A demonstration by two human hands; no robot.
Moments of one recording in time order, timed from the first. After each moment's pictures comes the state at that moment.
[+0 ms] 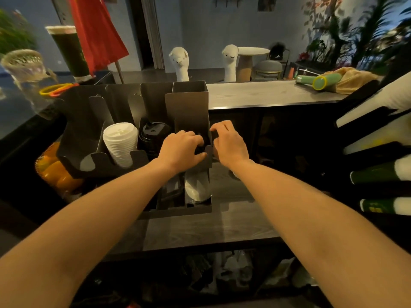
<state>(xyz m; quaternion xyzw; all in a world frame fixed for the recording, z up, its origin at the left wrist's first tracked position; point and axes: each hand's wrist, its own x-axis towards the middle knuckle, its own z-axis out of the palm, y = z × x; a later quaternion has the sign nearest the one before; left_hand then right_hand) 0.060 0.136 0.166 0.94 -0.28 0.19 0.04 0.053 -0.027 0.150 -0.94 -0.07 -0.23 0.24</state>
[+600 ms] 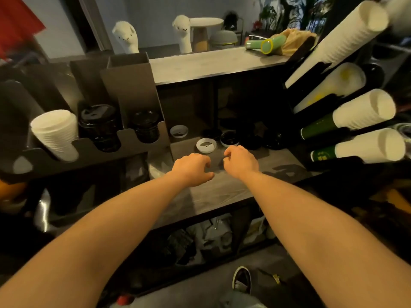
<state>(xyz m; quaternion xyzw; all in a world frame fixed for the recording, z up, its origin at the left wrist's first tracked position) 0.008 0.030 0.075 0.94 -0.33 -0.08 0.04 -0.037 -0.135 0.053 -0.95 0.19 -0.05 0.24</state>
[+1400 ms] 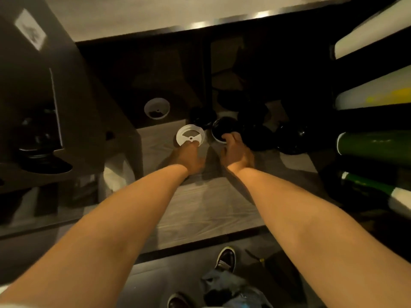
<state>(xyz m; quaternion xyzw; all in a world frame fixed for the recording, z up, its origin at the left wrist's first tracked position) 0.160 -0.098 -0.049 0.95 -0.10 -0.21 0.19 0.120 -0.251 -0.065 -0.95 0.15 0.05 0.27</state>
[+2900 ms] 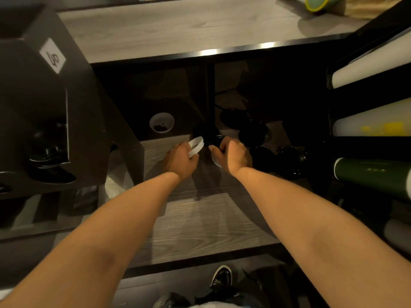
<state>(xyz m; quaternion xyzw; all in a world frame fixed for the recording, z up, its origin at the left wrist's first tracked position) 0.172 -0.090 -0.027 0.96 -0.05 -0.07 0.25 0.149 -0.255 -0.027 -0.94 0.15 0.01 0.31</state>
